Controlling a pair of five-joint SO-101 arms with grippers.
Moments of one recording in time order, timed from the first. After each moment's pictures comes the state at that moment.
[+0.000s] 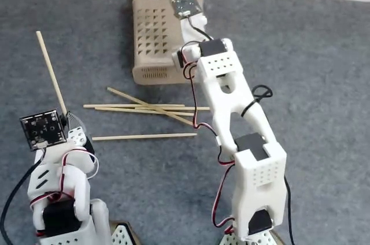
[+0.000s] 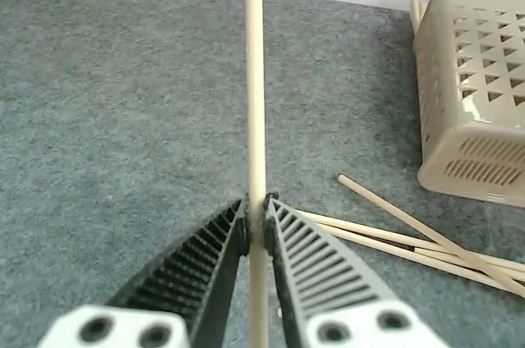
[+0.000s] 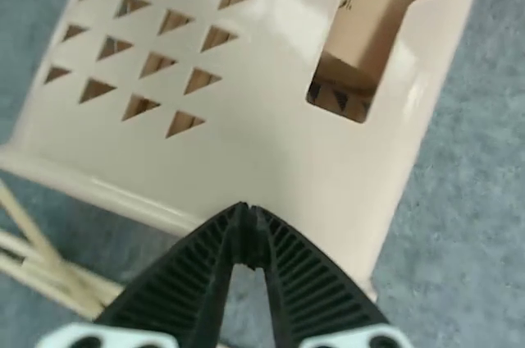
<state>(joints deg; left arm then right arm) -19.6 -104.3 78.2 59.1 7.1 -23.4 32.6 -19.4 62.0 12.1</state>
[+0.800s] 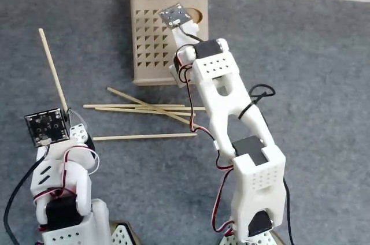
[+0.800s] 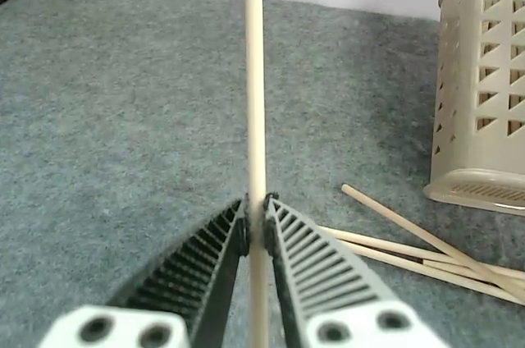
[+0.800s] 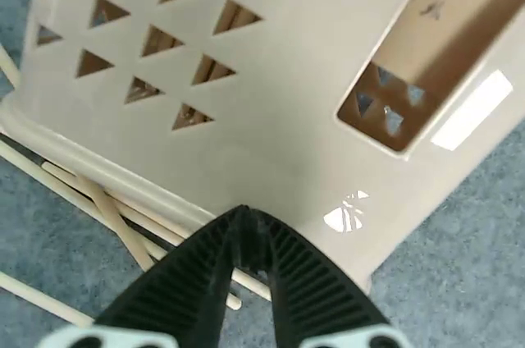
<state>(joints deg) -19.6 -103.9 82.4 52.7 5.8 -26.1 32.4 -19.6 70.5 16.0</state>
